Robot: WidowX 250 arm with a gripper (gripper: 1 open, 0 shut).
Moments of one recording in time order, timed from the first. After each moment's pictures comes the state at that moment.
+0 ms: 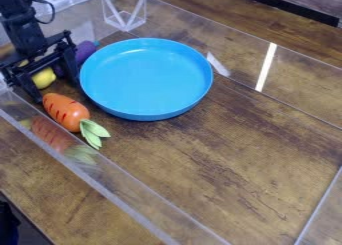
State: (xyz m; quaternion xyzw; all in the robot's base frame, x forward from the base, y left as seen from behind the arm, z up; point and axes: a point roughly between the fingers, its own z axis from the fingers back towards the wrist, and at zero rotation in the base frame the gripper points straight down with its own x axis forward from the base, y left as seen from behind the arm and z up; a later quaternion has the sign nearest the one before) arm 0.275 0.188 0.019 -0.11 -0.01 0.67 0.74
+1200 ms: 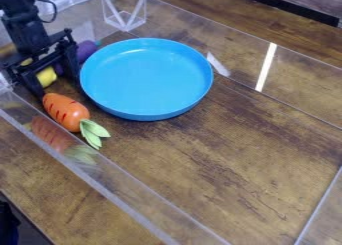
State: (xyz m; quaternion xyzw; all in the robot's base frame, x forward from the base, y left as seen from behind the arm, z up) arm 0.282 0.188 0.018 -0.11 -0.01 0.70 0.71
